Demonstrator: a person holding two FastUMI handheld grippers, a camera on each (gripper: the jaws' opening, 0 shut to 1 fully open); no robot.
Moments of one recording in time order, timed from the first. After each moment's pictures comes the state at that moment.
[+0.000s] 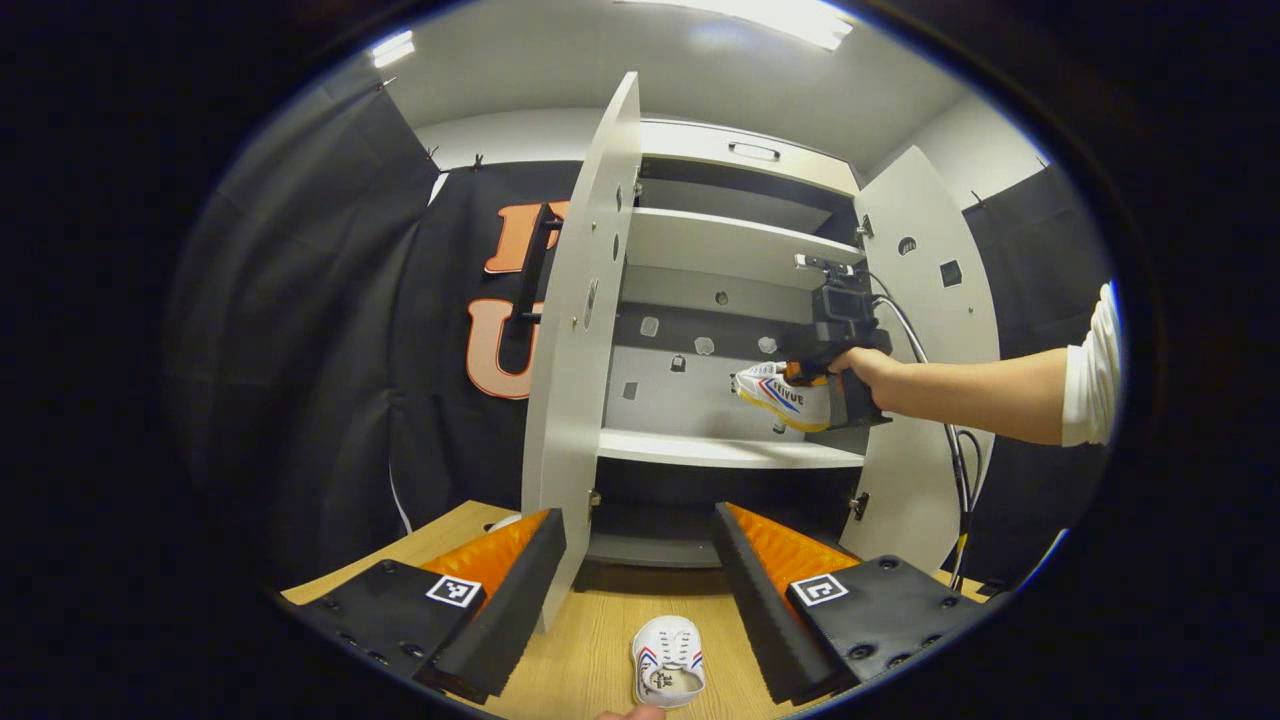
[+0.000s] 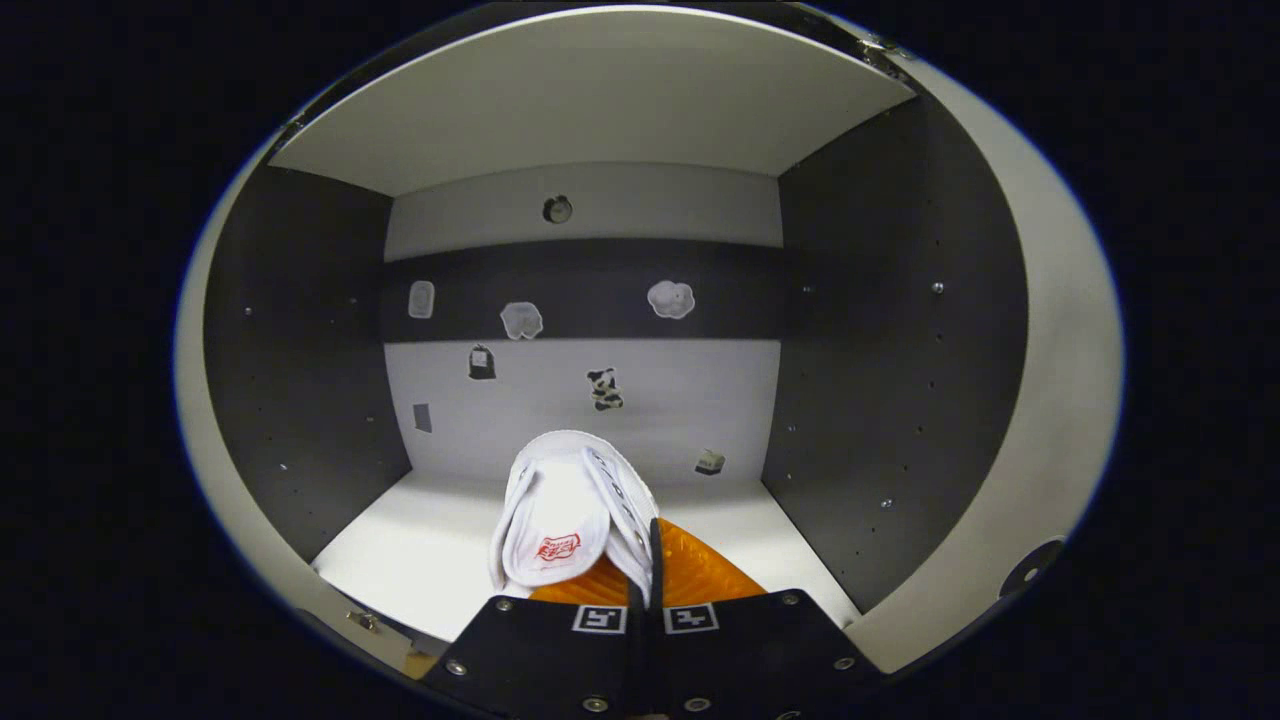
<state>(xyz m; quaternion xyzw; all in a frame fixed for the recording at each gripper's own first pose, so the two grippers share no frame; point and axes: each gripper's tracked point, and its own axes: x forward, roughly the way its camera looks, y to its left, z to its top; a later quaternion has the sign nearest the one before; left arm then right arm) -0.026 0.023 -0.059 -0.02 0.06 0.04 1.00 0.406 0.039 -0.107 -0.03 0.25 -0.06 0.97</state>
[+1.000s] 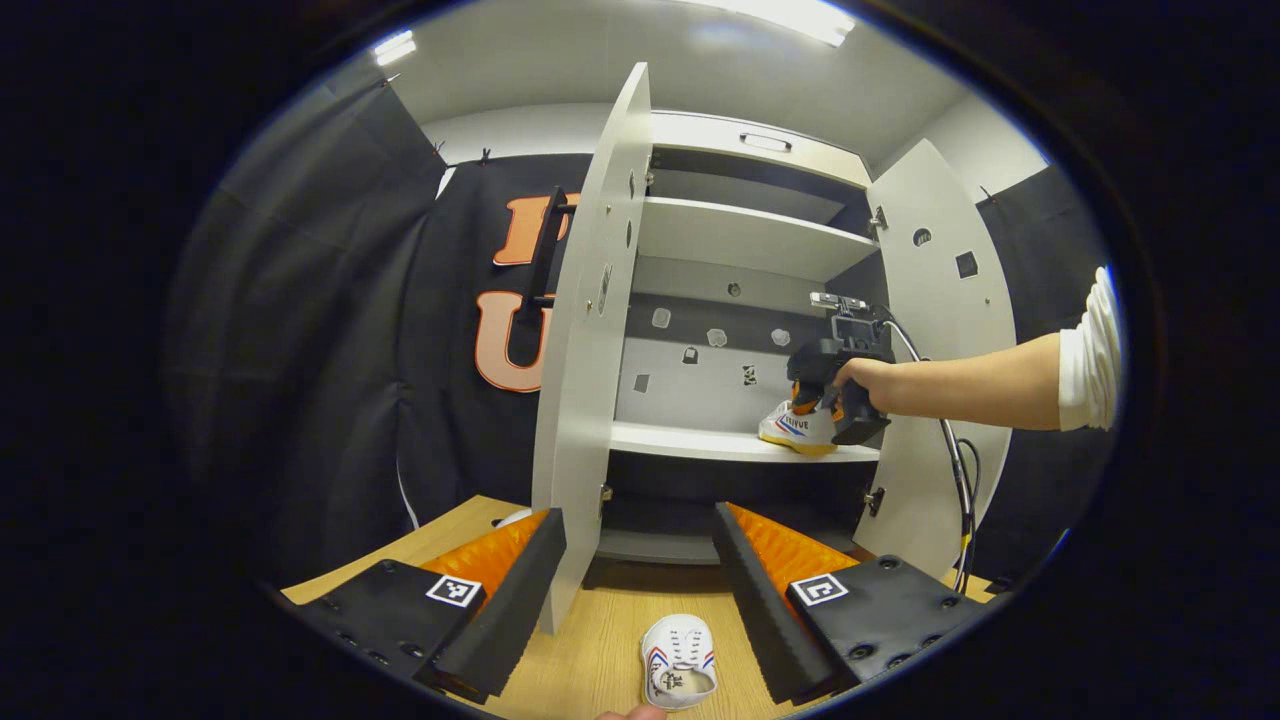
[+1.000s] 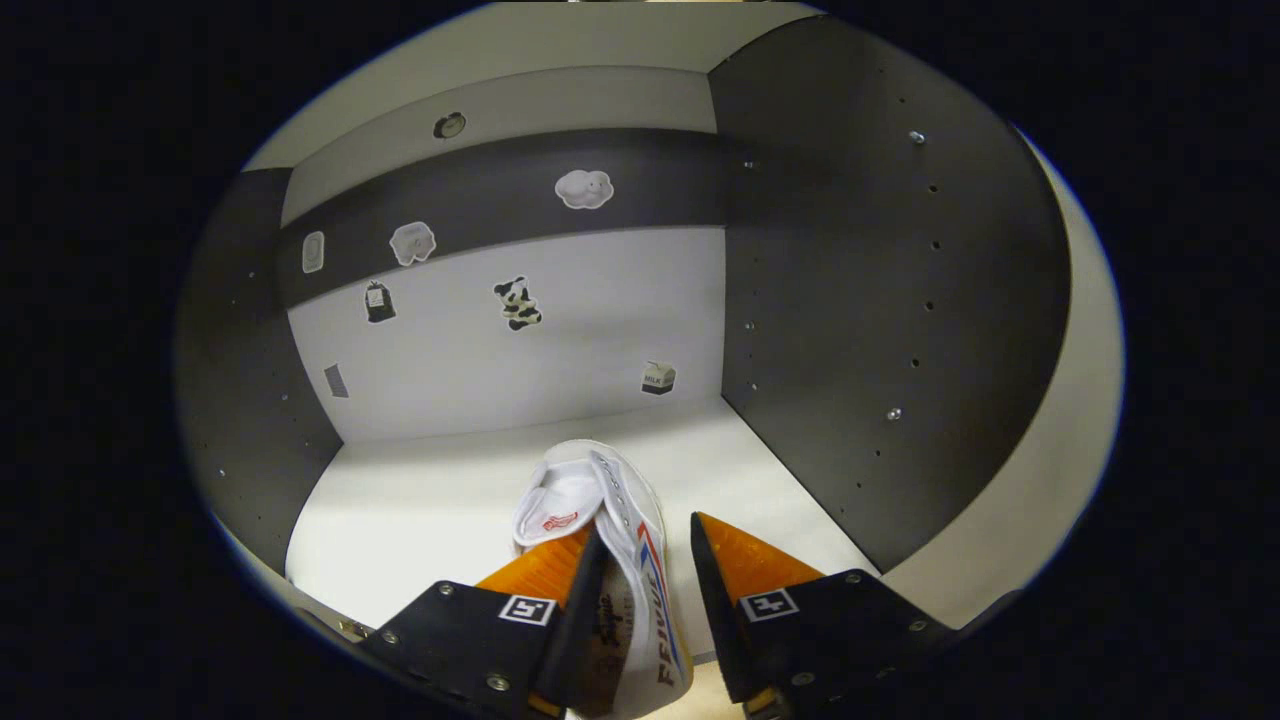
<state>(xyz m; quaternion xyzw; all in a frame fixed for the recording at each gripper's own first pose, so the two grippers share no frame) -0.016 0.031 -0.069 -0.01 0.07 0.04 1.00 0.396 0.011 -0.157 0.02 0.33 -0.11 0.94</state>
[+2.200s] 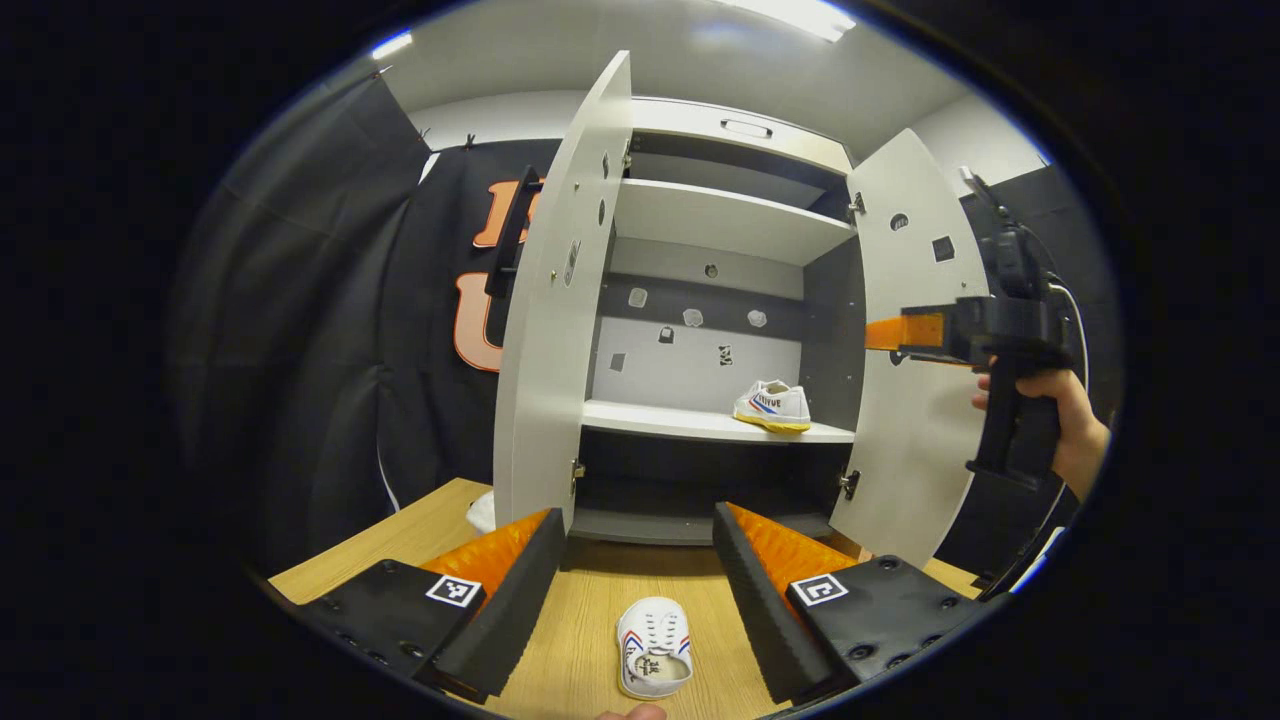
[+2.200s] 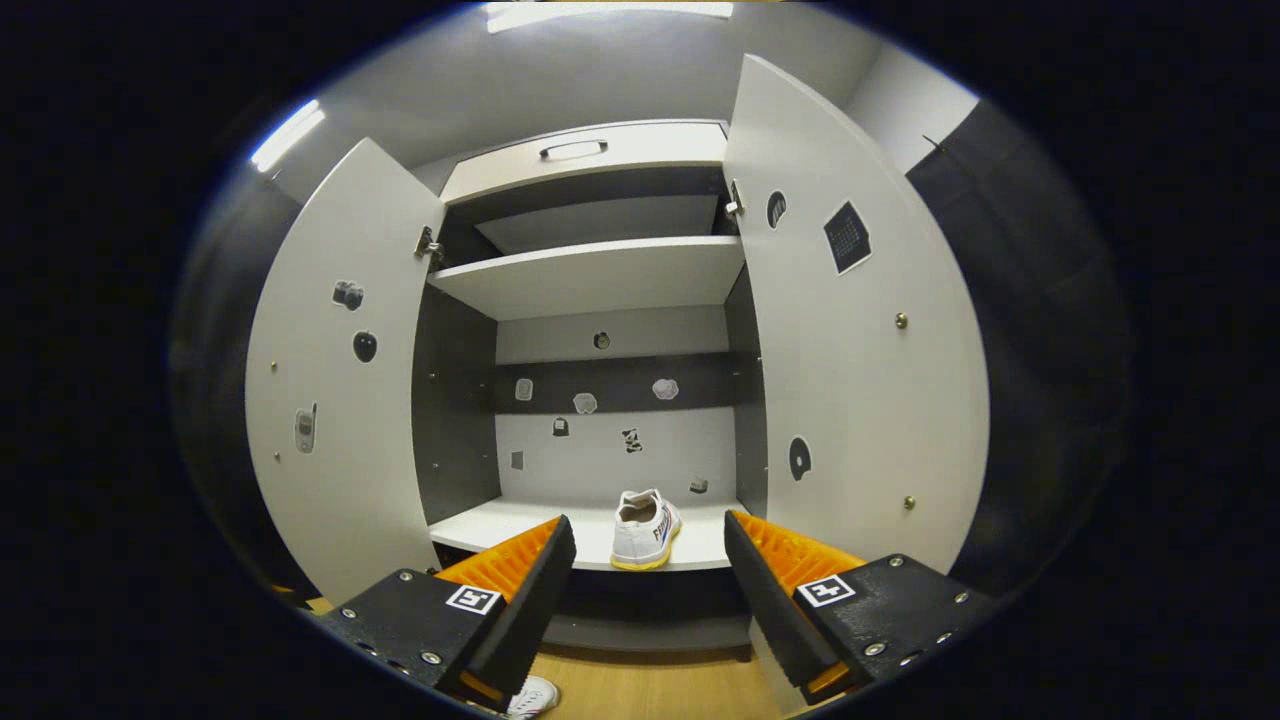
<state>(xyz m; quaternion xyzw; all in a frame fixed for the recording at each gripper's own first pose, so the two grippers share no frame) -0.029 0.008 -0.094 -0.02 0.11 0.02 0.99 0.119 0.028 -0.018 -0.03 0.03 0.03 1.00</state>
